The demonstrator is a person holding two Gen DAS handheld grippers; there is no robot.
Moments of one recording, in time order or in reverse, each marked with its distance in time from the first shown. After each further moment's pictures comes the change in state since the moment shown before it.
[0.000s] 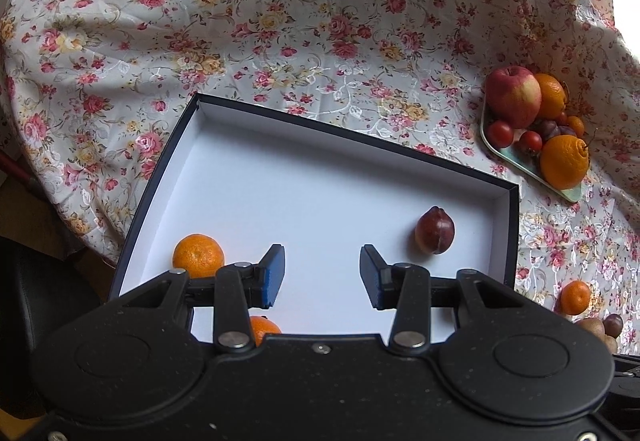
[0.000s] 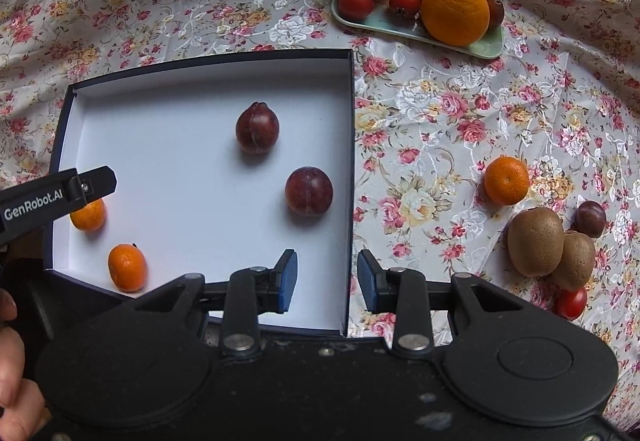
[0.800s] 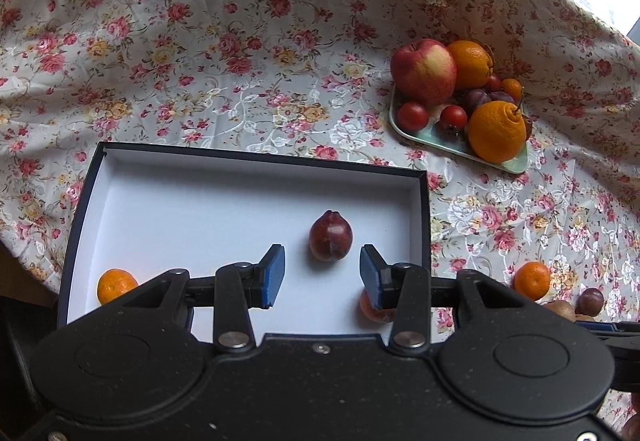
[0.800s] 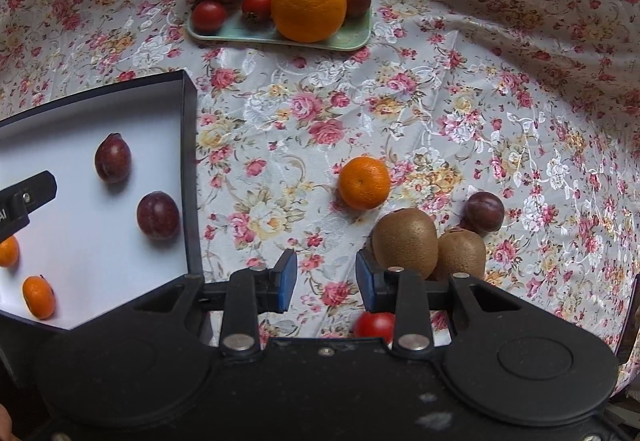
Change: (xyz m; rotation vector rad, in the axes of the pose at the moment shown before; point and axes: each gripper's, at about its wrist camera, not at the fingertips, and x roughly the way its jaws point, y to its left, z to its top) left arm 0.002 -0.090 0.001 0.182 -0.007 -0.035; right arm 0.001 -0.079 0.007 0.100 0.007 -0.170
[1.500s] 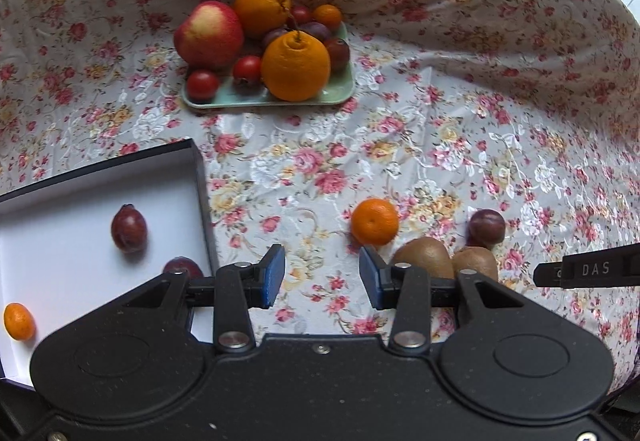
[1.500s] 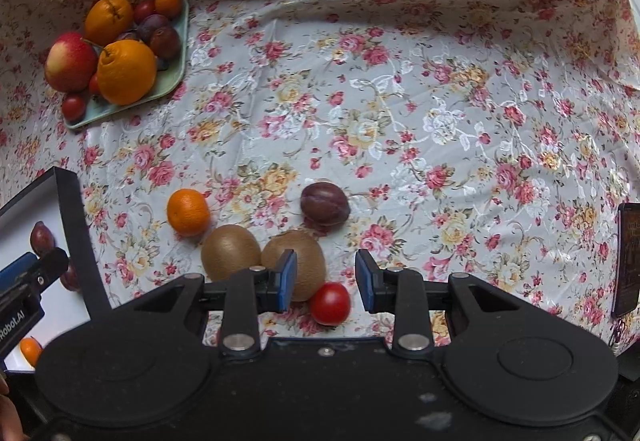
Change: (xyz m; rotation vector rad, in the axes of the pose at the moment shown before) left arm 0.005 -0.143 -0.024 0.293 0.101 -0.167; right arm 0.003 -0.166 -0.035 0.307 0.020 0.025
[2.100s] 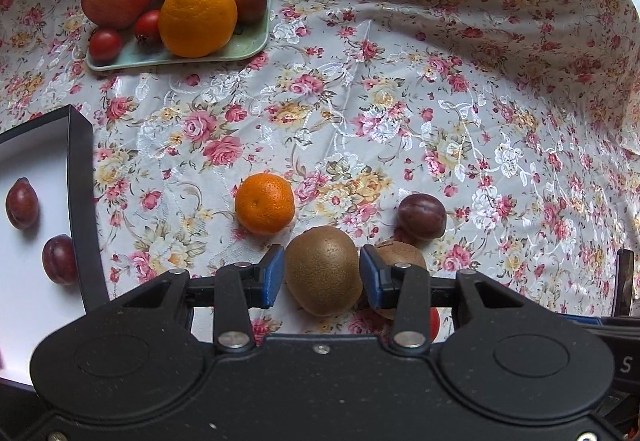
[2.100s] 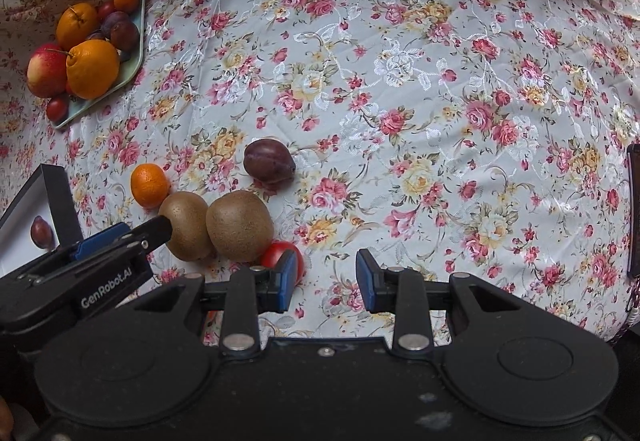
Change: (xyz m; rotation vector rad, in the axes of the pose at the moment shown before) left arm 0.047 -0.056 0.003 -0.054 0.095 -0.081; right arm 0.006 -0.058 -0.014 0.074 0.082 0.114
